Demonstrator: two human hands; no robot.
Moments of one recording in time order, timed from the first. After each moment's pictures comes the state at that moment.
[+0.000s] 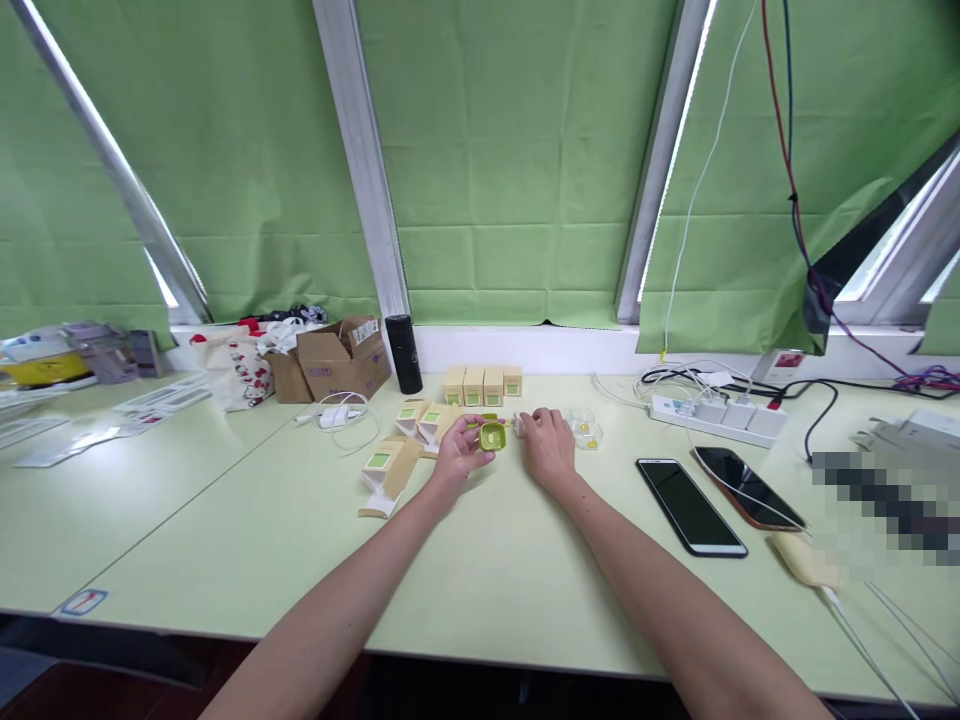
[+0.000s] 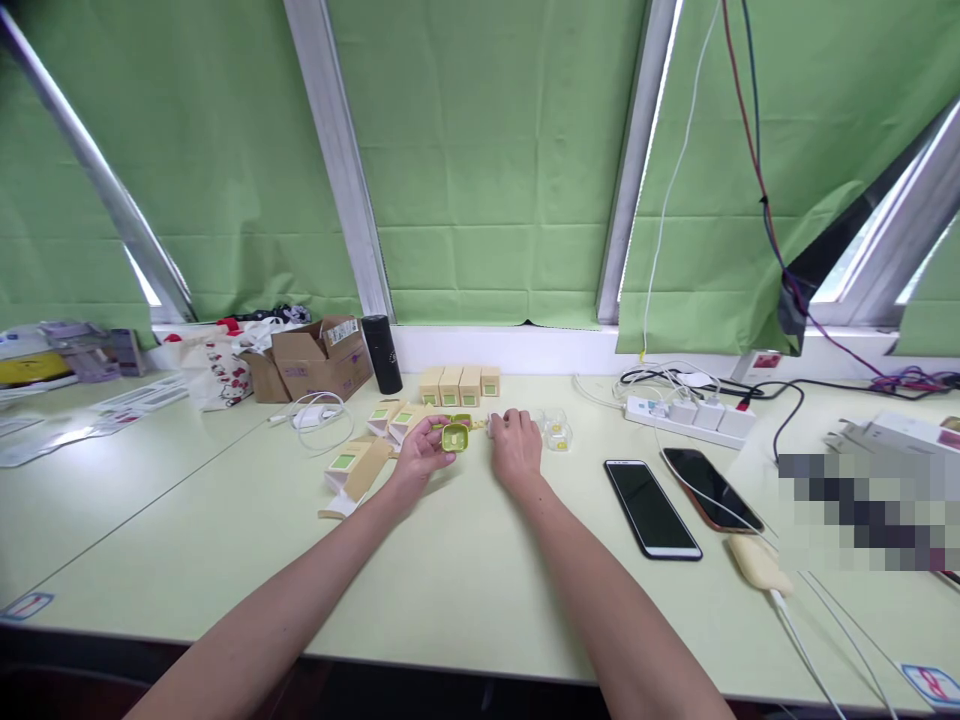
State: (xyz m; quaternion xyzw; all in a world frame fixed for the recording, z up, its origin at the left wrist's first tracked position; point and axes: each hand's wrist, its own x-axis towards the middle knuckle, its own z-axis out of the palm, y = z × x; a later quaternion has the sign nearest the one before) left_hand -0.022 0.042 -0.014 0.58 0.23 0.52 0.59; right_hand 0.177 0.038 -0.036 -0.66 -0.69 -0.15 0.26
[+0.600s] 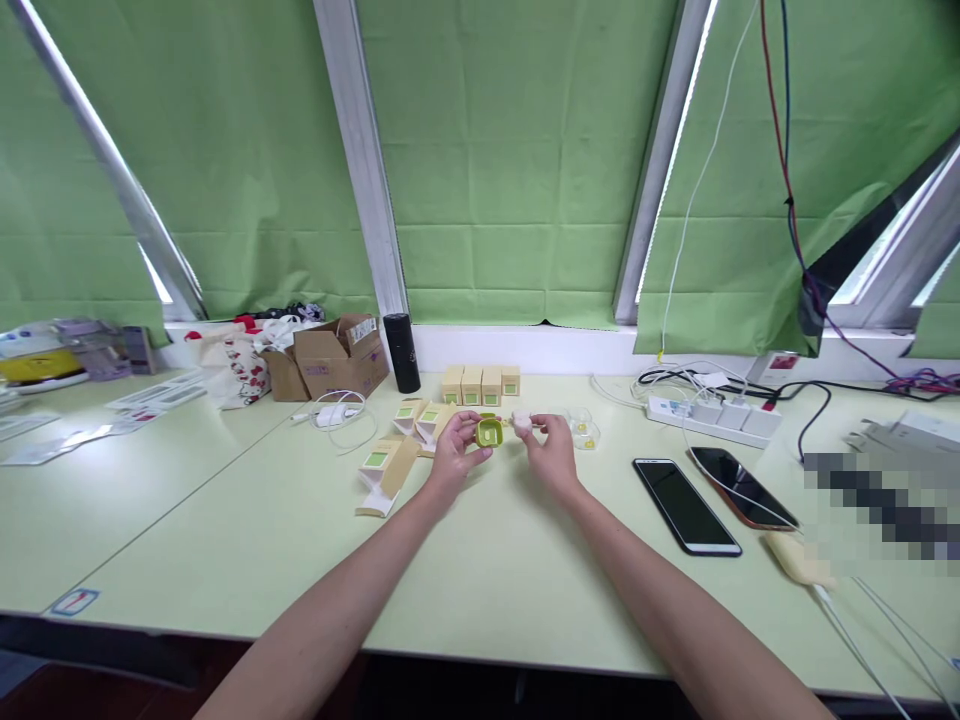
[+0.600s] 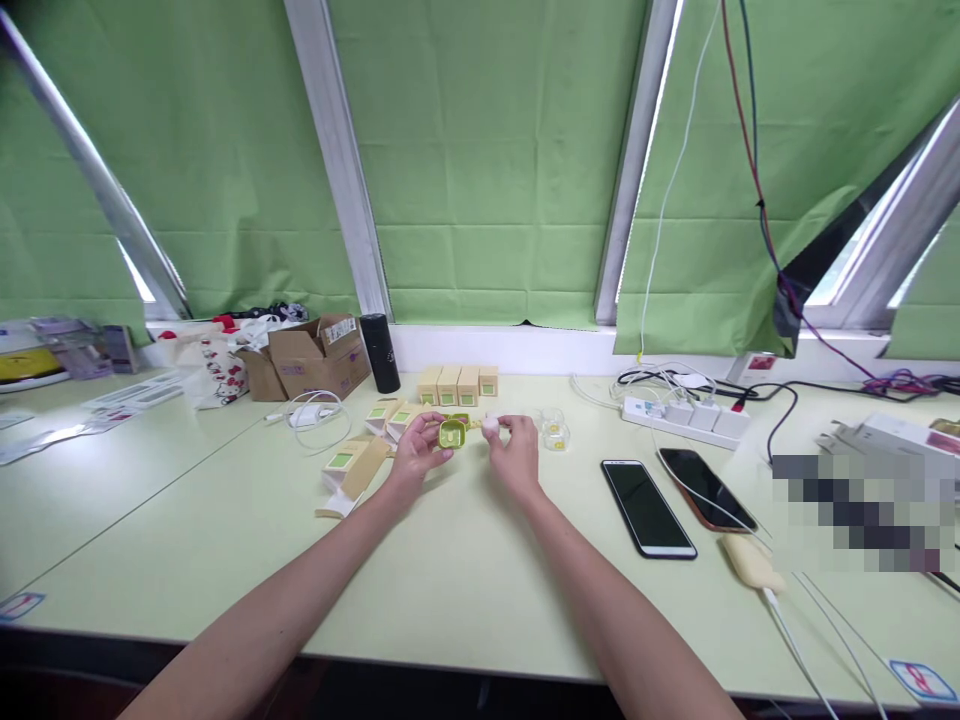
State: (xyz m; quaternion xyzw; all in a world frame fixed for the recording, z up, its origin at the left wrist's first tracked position) left_hand -0.021 0.035 -0.007 0.58 0.23 0.54 0.56; right_hand 0.172 0.019 -0.030 -0.59 -0.54 0.13 0.59
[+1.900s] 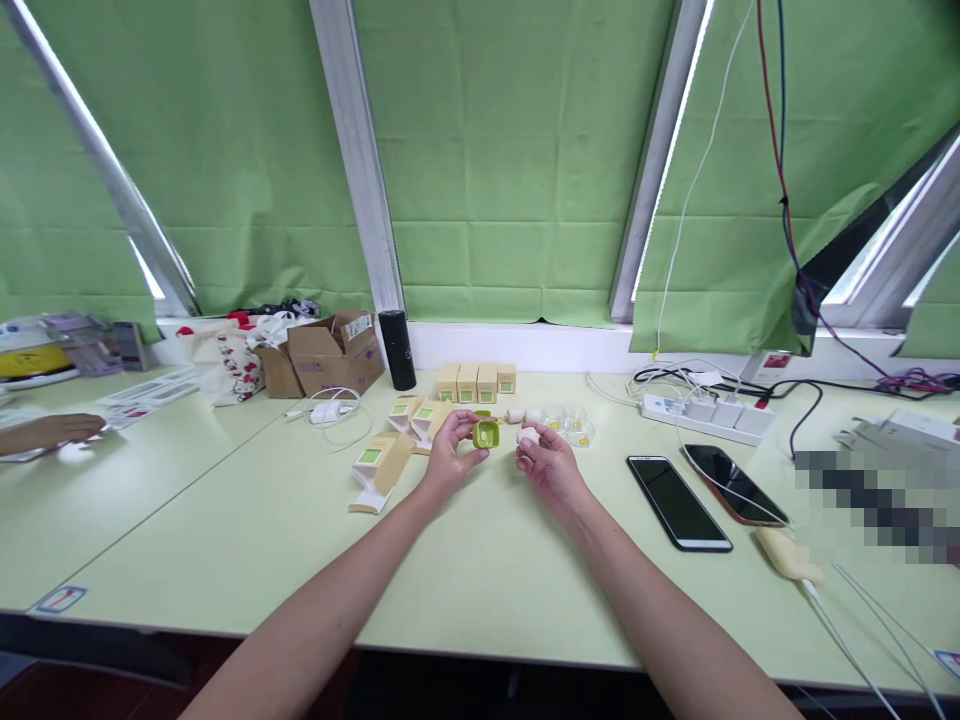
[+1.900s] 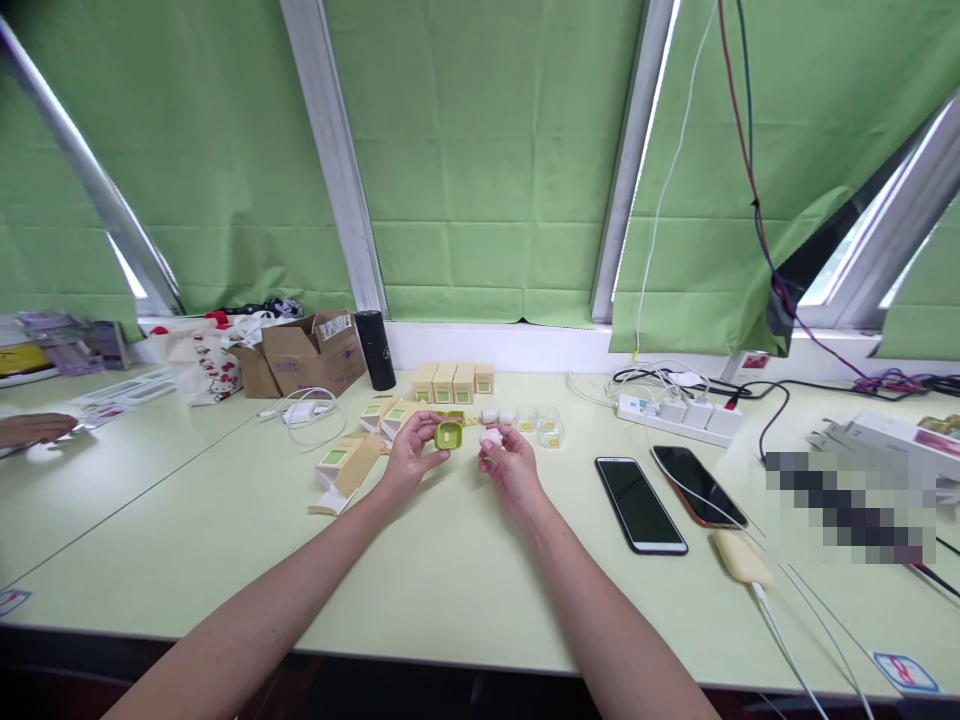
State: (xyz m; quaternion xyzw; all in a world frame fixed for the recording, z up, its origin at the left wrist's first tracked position) left_hand -0.020 0.036 -0.010 0.66 0.26 0.54 0.46; right_hand 0.167 -0.019 -0.014 -0.30 -0.30 0.58 0.69
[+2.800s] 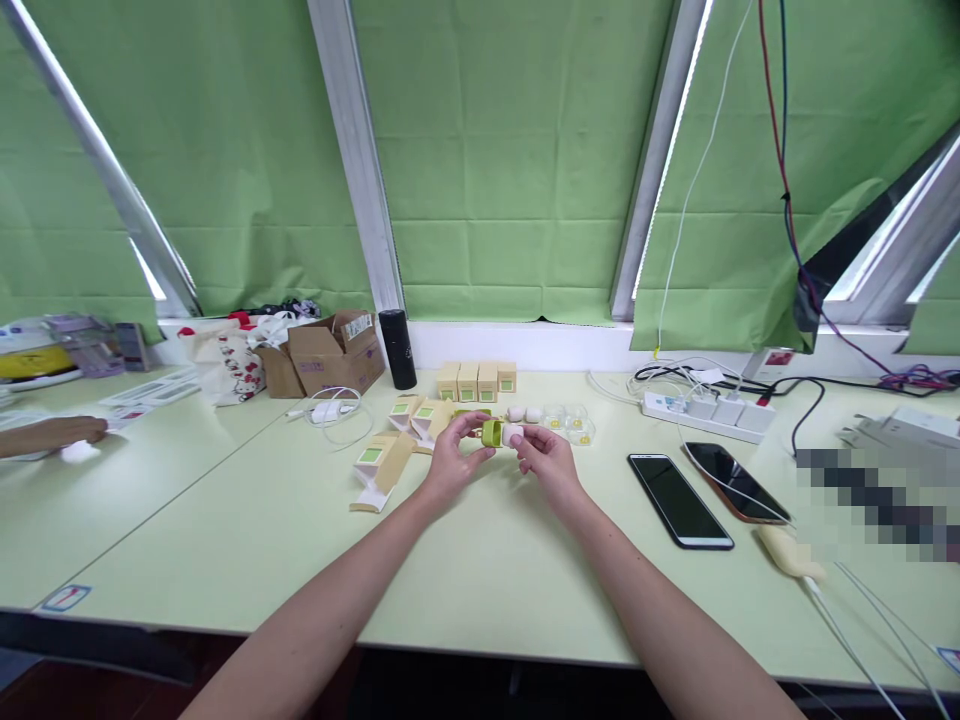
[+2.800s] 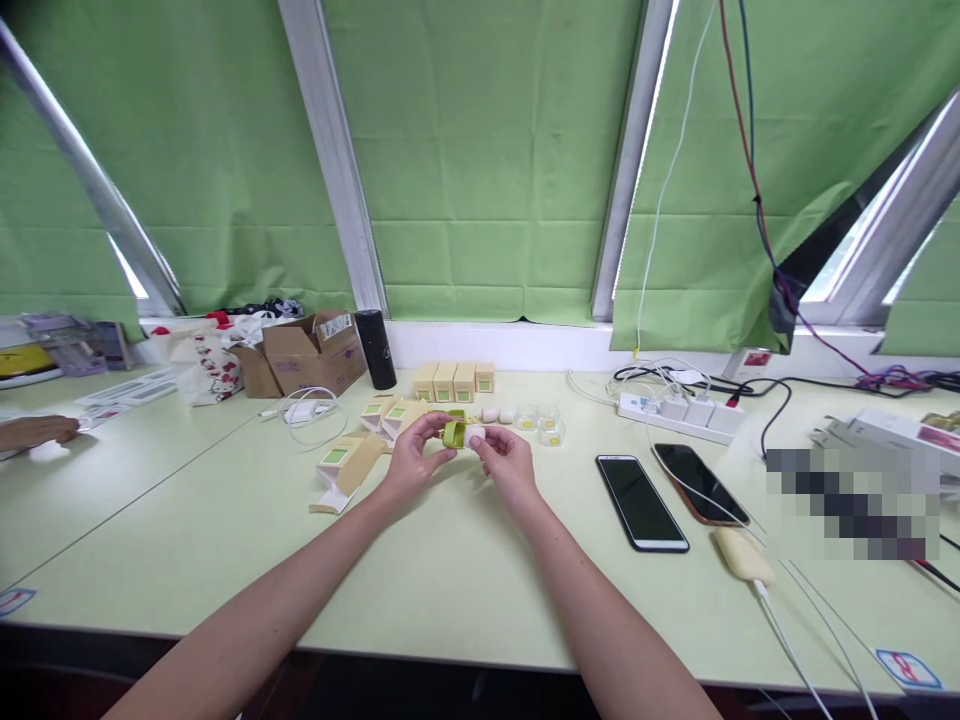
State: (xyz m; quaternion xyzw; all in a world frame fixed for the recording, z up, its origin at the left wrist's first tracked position) left_hand -0.017 0.034 -0.012 0.69 0.29 0.54 0.38; right_hand 0.161 -0.017 -0.009 -0.42 -0.42 0.46 0.66
